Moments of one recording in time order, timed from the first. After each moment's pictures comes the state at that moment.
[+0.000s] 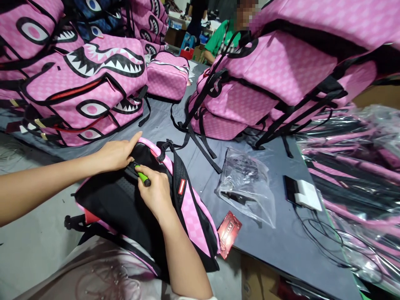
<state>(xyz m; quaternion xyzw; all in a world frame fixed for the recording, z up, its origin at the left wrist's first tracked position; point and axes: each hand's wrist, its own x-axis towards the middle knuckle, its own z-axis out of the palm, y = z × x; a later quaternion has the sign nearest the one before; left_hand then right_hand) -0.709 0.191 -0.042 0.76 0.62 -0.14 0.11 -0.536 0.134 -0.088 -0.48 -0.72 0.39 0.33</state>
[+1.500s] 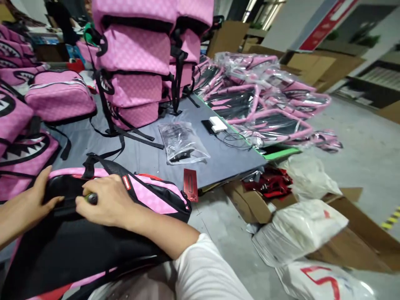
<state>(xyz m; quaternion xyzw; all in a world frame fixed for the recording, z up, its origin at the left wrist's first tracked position) -0.738 0.207 -0.059 0.81 0.58 -0.10 0.08 -0.518 0.122 -0.041 -0.56 -0.70 0.24 0.38</state>
